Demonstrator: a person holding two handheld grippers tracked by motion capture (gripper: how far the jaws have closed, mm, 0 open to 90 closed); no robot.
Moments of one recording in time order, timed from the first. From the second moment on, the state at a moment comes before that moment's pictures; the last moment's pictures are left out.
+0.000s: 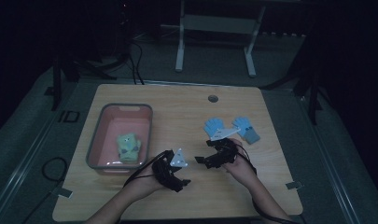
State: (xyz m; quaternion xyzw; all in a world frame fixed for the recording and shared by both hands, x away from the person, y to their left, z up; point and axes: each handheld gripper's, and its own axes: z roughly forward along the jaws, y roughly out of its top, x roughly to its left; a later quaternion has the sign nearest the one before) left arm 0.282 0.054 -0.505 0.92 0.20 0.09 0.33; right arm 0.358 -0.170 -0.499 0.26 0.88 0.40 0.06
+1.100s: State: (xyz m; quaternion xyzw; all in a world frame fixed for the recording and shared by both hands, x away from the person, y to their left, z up) left arm 0.265 0.068 -0.555 0.88 0.23 0.14 0.38; right arm 0.413 -0.237 -0.512 0.33 0.85 0.39 0.14
